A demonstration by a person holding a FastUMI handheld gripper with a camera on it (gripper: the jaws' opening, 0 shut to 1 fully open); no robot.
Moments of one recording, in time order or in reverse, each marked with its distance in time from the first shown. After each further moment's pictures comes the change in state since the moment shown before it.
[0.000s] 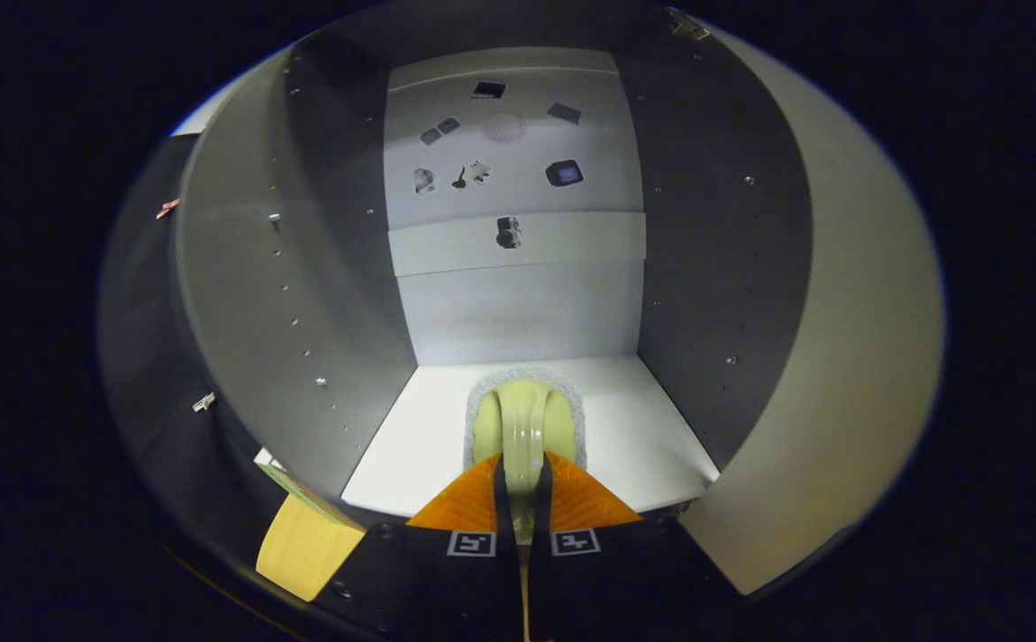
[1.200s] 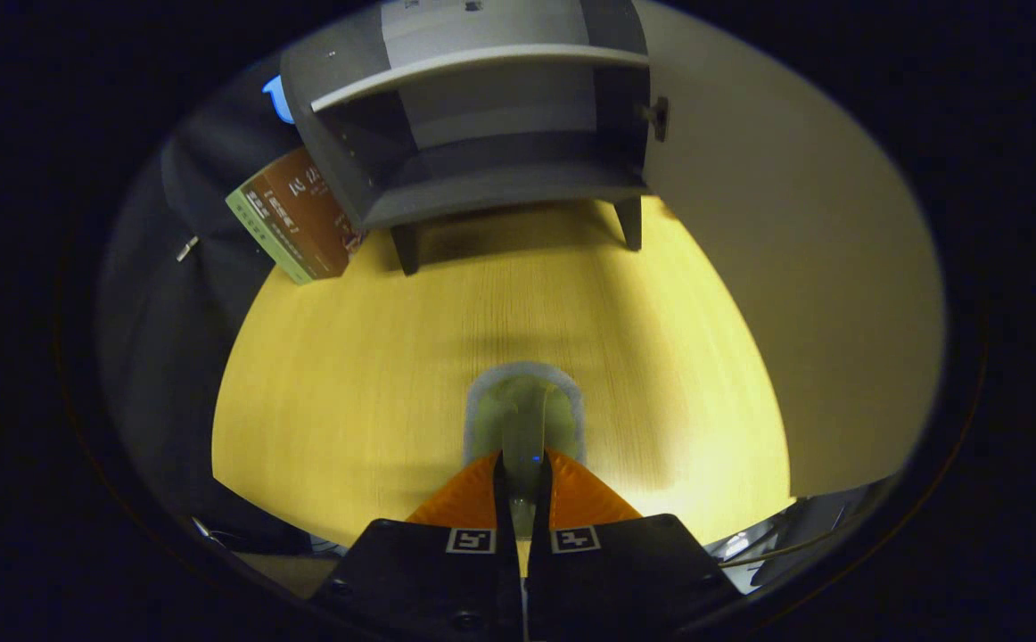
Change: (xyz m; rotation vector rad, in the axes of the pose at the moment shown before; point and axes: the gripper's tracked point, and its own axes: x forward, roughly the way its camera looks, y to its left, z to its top) arm -0.179 -0.035 -0.364 0.025 0.547 -0.033
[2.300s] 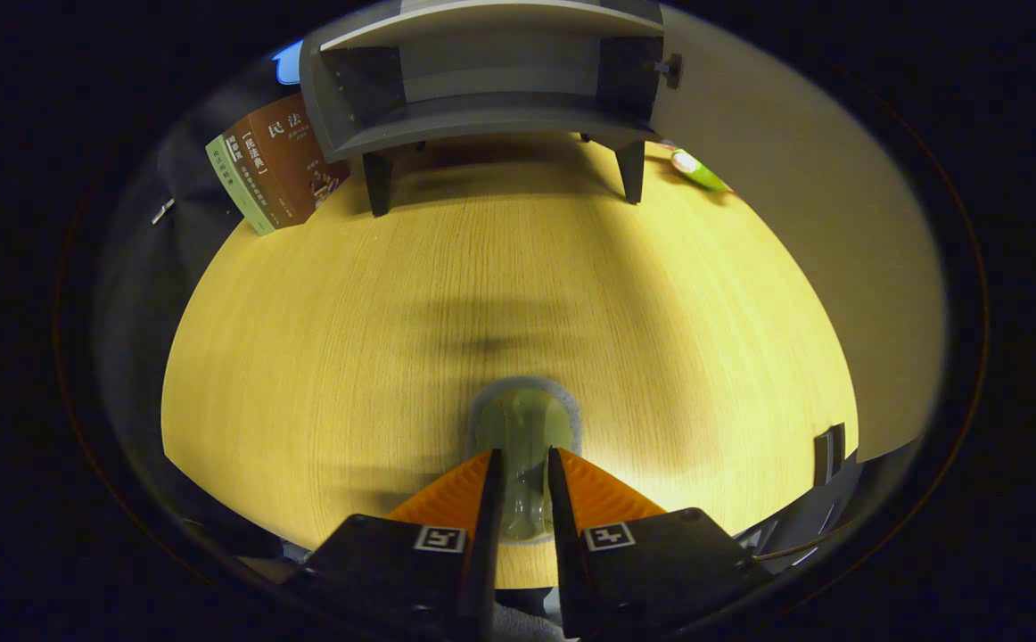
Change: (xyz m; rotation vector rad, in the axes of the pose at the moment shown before) arm 0.064 -0.004 -0.102 -0.016 0.146 -0.070
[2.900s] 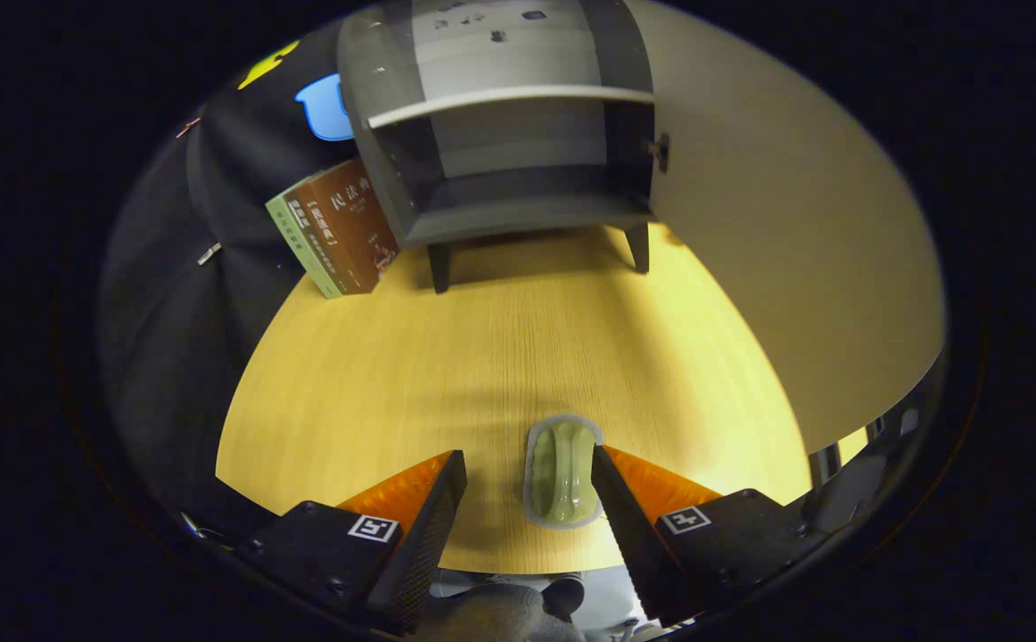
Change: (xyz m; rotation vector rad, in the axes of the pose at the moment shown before) arm -0.059 0.022 0.028 0.050 -0.182 0.095
